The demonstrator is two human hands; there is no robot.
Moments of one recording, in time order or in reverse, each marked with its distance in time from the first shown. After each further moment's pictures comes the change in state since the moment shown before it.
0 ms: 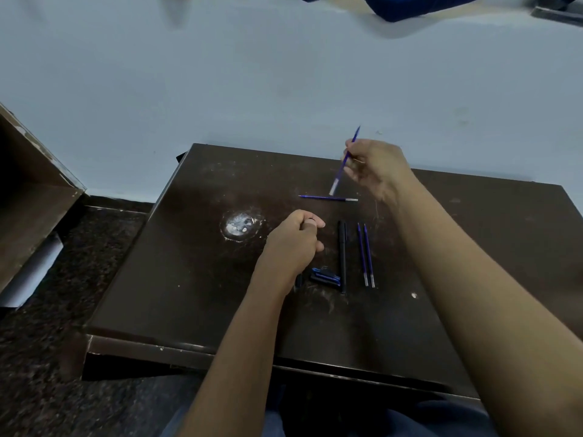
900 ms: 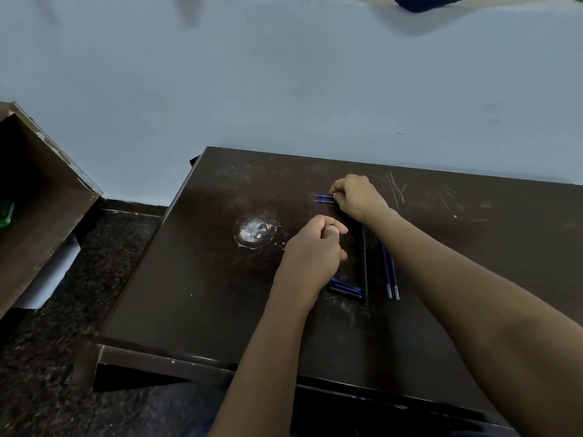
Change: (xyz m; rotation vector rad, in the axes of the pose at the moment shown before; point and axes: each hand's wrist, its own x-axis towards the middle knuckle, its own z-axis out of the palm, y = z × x) left_hand -0.003 0.004 0.000 0.017 0.010 0.014; right_hand 0.069 0.086 0.017 -1.322 -0.182 -0.464
